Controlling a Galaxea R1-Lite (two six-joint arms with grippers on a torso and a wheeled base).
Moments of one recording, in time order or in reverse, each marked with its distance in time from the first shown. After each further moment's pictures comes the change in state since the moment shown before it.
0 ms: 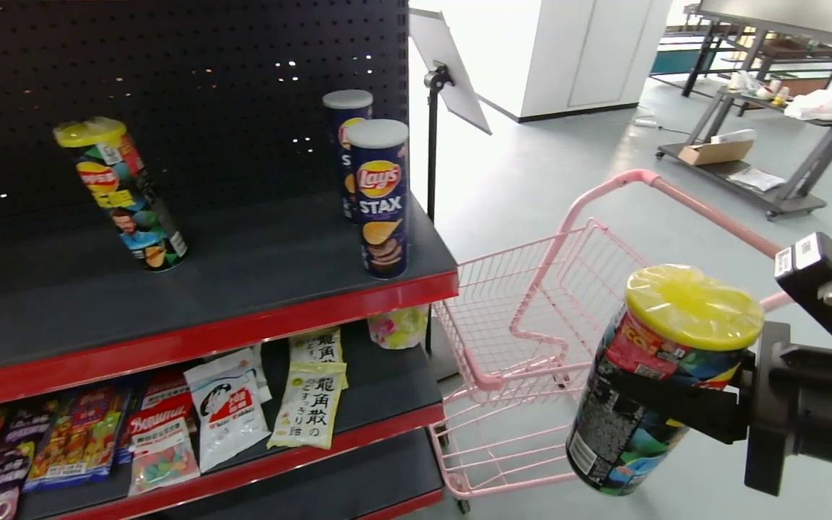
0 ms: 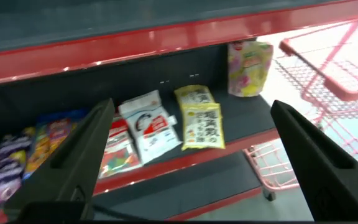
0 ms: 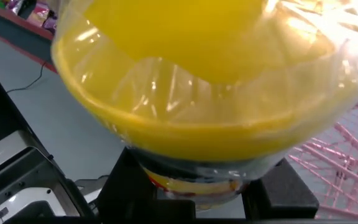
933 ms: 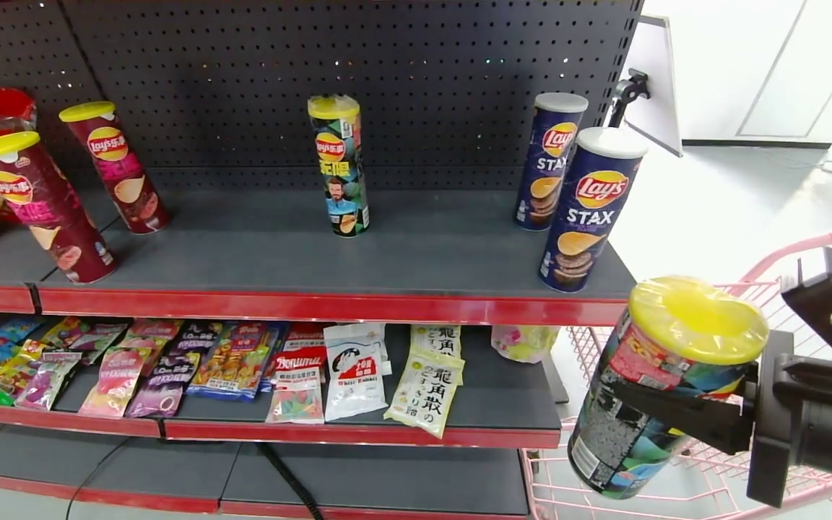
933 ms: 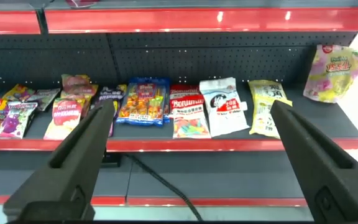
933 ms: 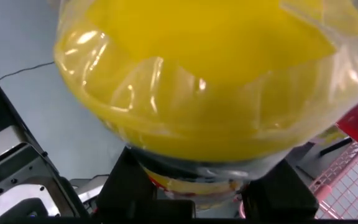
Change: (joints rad) left arm -0.001 0.000 0.000 0.000 0.000 0.001; right arm -0.007 -0.014 0.047 -0.046 0.004 -0.023
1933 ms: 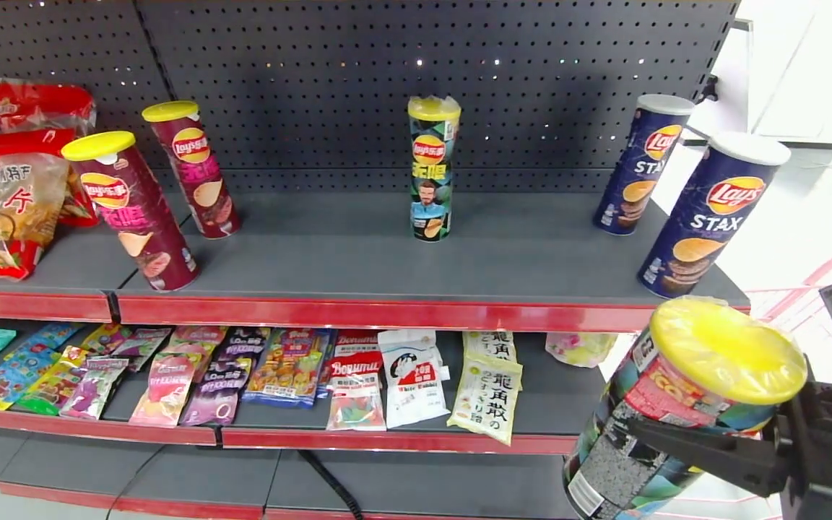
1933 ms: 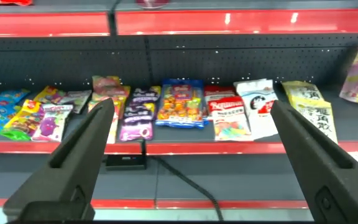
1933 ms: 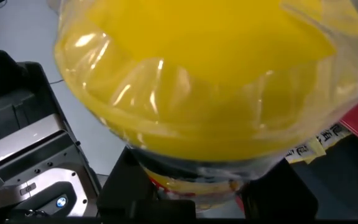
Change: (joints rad) left arm 0.001 0.000 0.000 0.000 0.001 0.004; right arm -0.003 -0.052 0.051 -0.026 0.152 0.001
